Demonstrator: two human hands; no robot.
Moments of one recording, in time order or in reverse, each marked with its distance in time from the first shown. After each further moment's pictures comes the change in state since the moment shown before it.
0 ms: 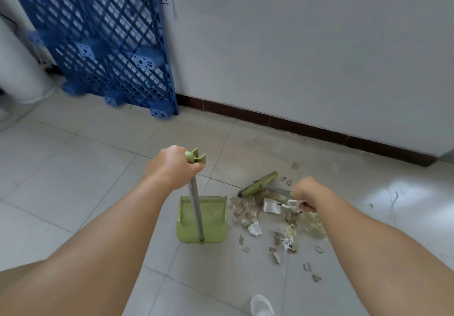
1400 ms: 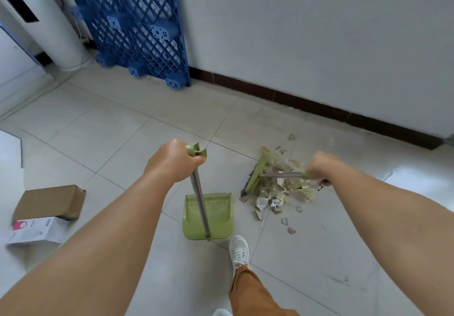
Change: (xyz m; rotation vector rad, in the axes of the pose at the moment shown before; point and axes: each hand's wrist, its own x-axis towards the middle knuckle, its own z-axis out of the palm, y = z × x) left_hand -0.248 0.057 0.126 -0.103 0.028 -0.173; right_hand -0.045 0.242 -0.012 -0.308 0.166 -0.250
